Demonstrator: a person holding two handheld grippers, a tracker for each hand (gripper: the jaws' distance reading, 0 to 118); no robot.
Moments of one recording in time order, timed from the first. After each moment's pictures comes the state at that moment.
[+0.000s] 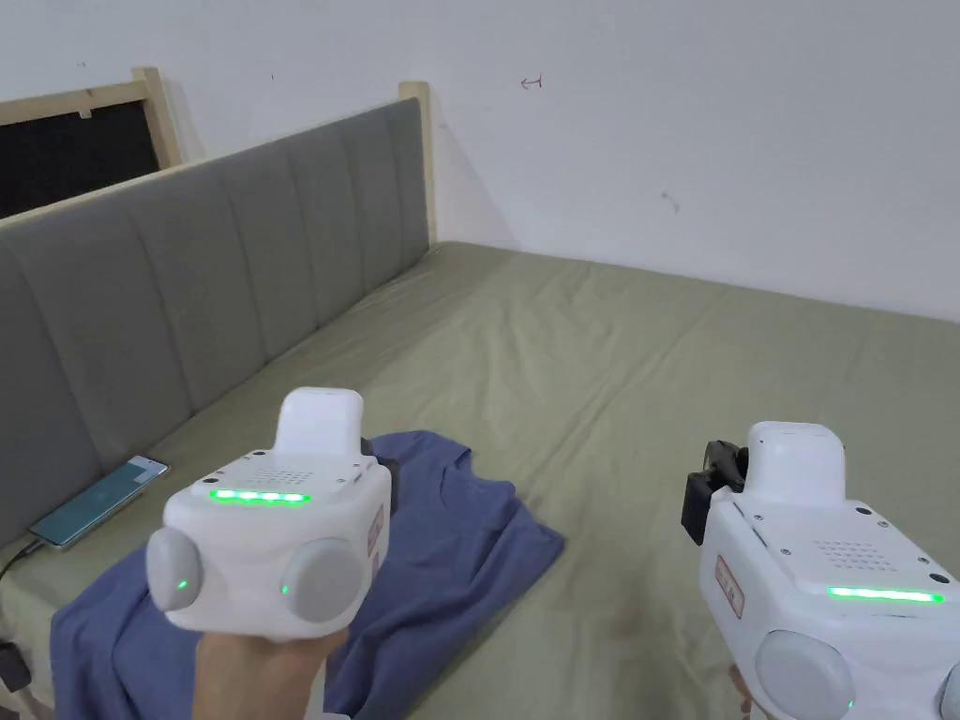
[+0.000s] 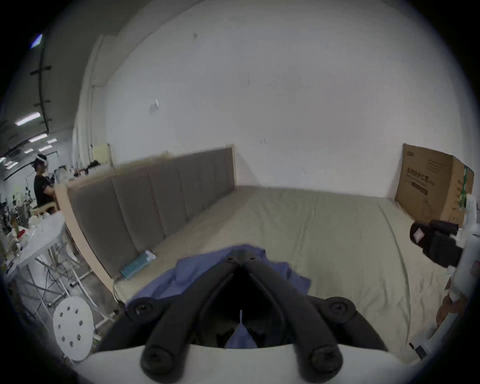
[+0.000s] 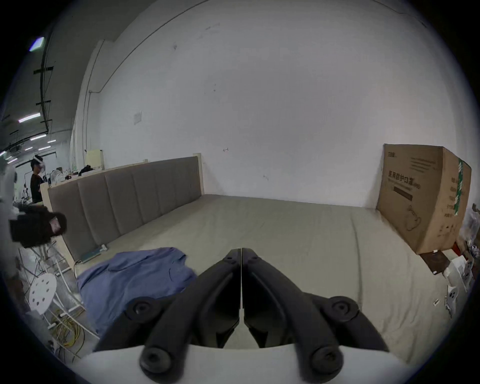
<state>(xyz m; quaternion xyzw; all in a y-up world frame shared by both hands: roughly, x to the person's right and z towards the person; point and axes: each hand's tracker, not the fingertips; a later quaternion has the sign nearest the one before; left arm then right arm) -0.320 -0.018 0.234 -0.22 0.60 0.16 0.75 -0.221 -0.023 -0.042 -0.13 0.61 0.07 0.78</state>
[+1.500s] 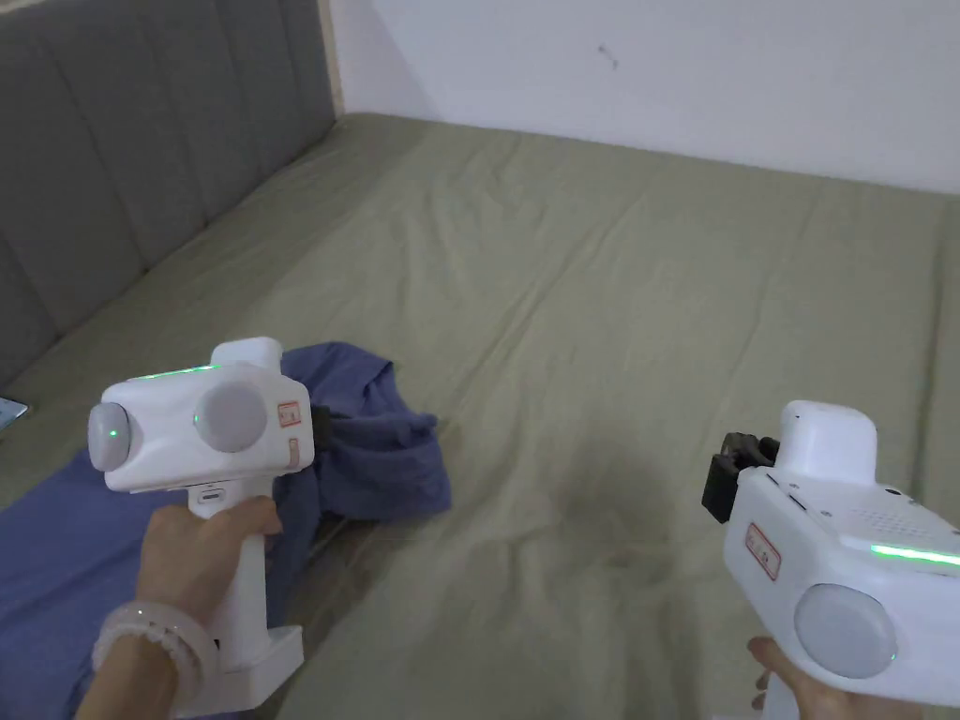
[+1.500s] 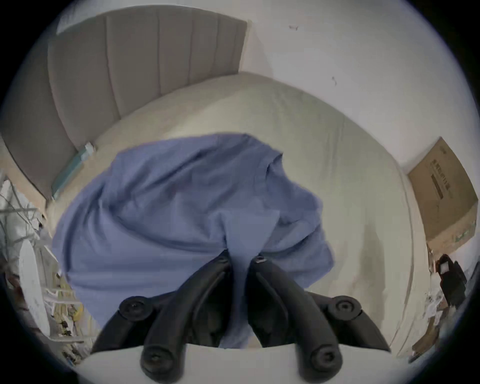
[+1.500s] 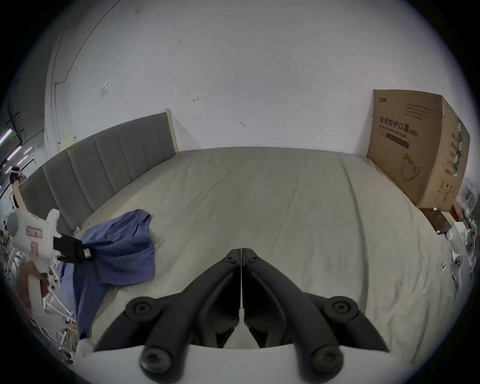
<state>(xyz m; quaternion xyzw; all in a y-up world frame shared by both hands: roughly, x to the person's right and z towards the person) -0.438 -0.069 0.204 -0.28 0.55 0.31 0.73 -0.240 -0.081 -0.116 -0.25 0.54 0.10 0.80</state>
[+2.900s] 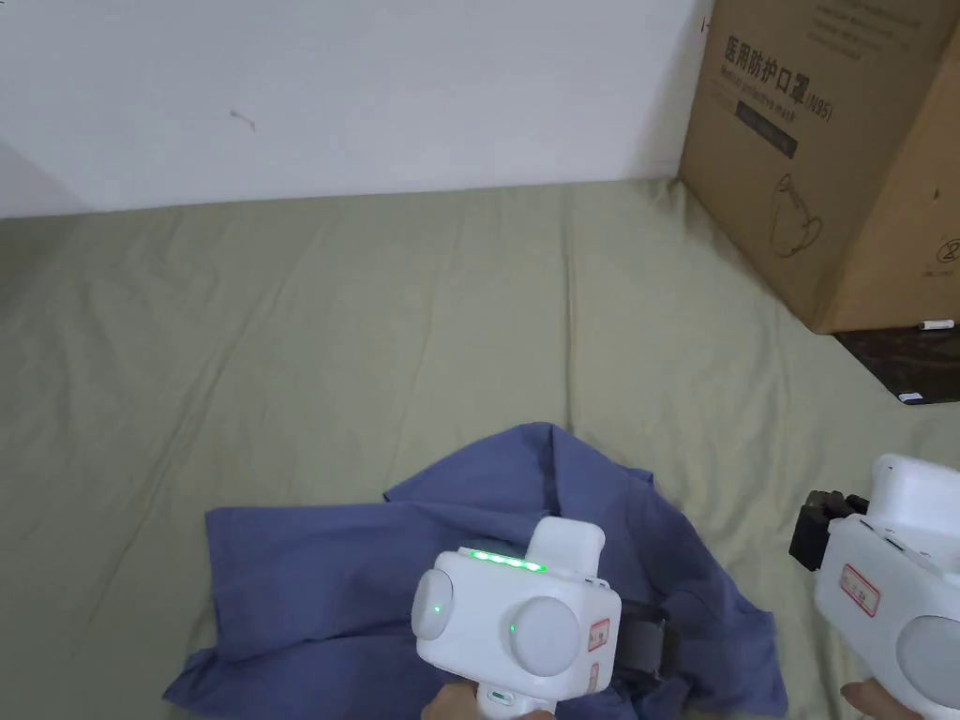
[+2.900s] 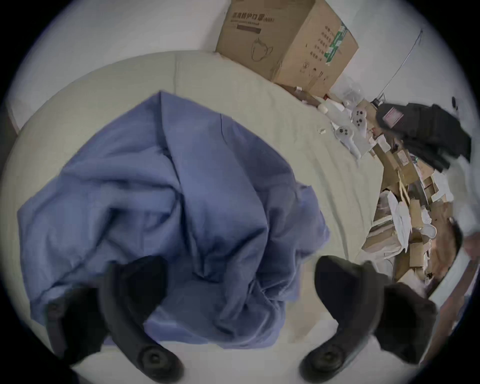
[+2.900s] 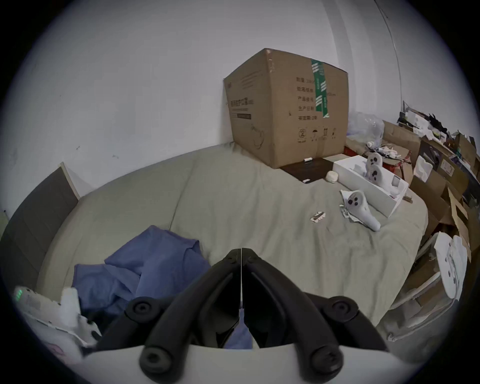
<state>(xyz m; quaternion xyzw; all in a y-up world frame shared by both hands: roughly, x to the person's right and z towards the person) -0.198 -0.132 -0.125 -0.41 0.12 0.22 0.87 -0.019 -0.085 -0.280 -0.29 0.30 0.04 0.91</state>
